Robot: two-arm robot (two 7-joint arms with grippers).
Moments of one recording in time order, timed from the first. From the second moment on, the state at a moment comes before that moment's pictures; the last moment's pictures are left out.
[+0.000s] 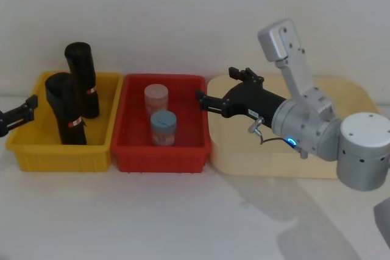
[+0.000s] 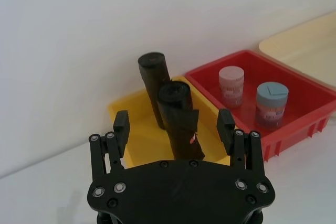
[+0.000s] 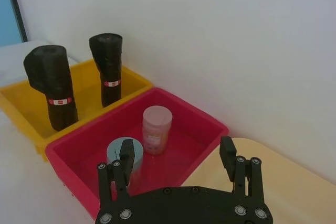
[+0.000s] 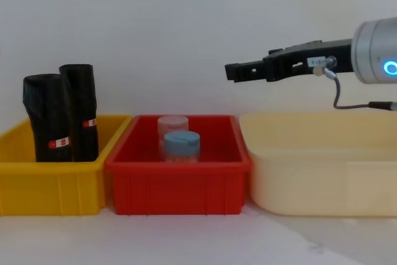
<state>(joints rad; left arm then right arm) 0.04 0.68 -0.04 -1.94 -0.51 0.25 -0.26 0.49 0.30 -0.43 -1.56 0.24 0.38 0.36</state>
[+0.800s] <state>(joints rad) -0.09 0.61 0.09 -1.70 -0.51 0.17 -0.33 0.54 0.29 -0.47 -1.49 0.25 0.40 0.38</state>
